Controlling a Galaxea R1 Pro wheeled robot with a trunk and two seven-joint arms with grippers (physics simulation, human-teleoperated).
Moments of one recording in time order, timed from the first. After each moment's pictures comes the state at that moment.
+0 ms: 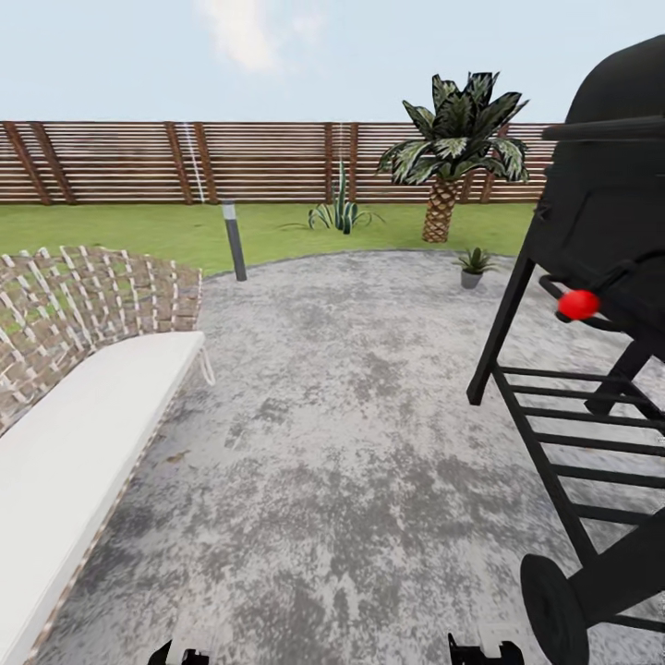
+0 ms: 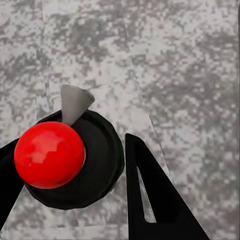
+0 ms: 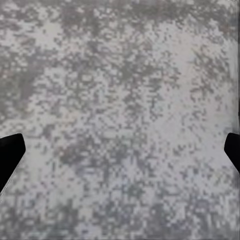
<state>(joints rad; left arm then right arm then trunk) -0.39 0.05 0.22 -0.09 -0.30 -0.37 0.03 -0.43 -0.06 0.17 -0.04 -0.12 -0.43 -0.10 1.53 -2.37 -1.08</state>
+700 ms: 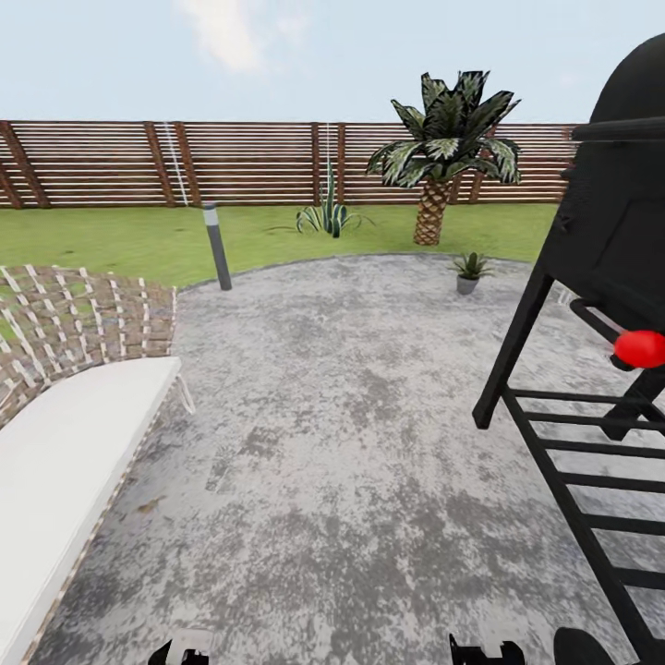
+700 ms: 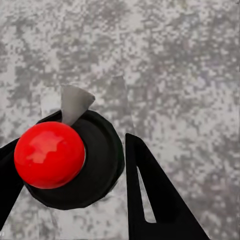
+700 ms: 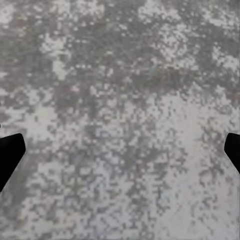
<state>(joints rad) -0.39 0.05 0.22 -0.09 -0.30 -0.37 0.03 -0.43 -0.06 0.17 -0.04 -0.11 -0.43 -0.10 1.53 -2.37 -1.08</state>
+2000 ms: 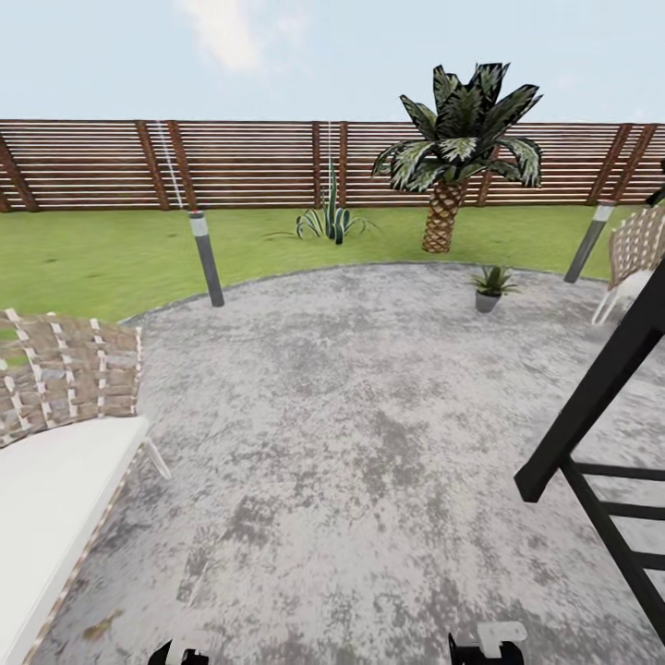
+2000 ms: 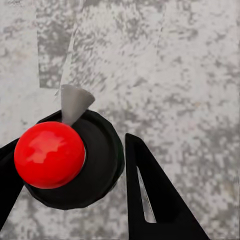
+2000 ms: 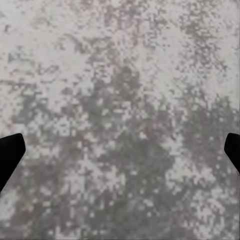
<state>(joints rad) -0.39 0.05 0.22 -0.09 -0.30 -0.37 0.03 -0.43 -0.06 0.17 -0.03 -0.11 -0.43 -0.10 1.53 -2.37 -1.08</state>
